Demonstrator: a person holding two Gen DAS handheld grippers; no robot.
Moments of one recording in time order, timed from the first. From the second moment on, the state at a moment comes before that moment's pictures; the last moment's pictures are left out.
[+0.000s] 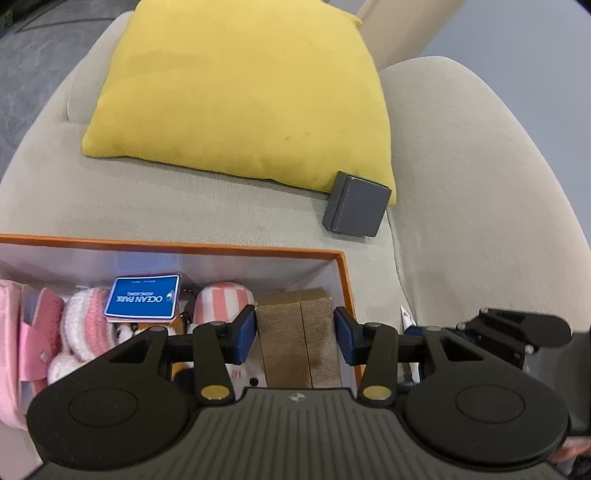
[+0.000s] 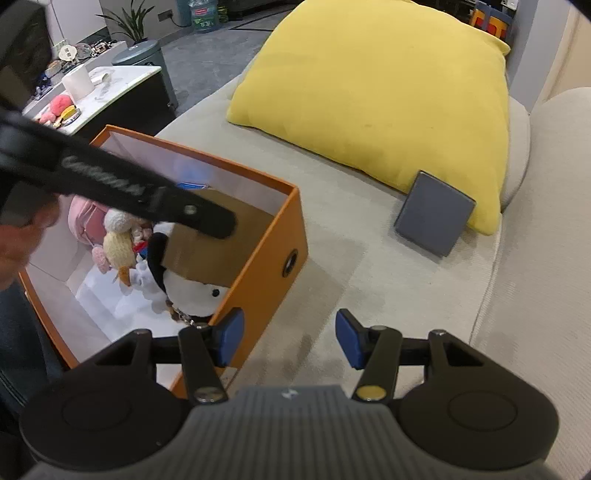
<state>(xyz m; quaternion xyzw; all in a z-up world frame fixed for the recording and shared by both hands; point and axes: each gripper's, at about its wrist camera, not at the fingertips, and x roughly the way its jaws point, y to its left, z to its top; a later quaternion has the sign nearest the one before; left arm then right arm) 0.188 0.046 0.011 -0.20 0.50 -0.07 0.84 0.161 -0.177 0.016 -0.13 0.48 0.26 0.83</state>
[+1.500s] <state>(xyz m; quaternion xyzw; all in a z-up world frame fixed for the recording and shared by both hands) 0.157 0.044 -0.012 0.01 0.49 -0.18 0.85 0.158 -0.066 0.039 -0.46 0.40 0.42 0.67</state>
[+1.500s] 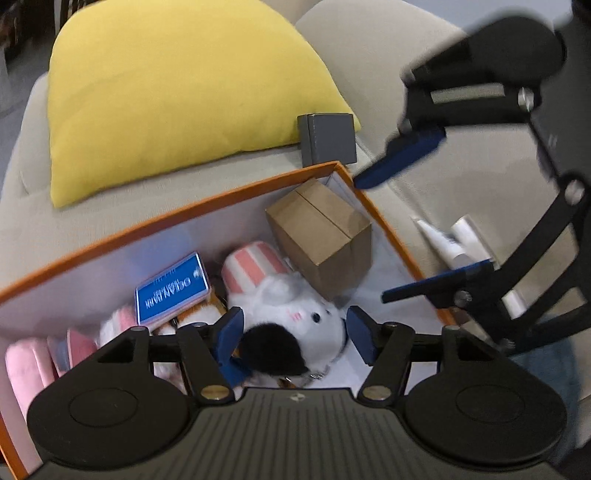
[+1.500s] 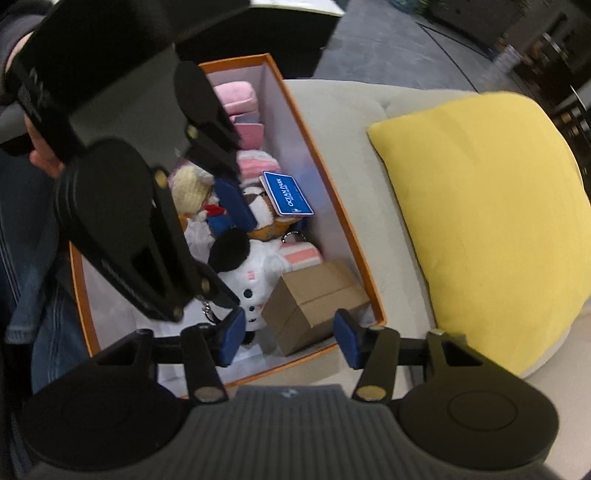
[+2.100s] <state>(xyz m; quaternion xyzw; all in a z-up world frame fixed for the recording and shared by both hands) 0.174 0.013 -0.037 0.06 0.50 -0.16 0.85 0.162 -0.048 0.002 -0.60 0.34 0.43 0.58</state>
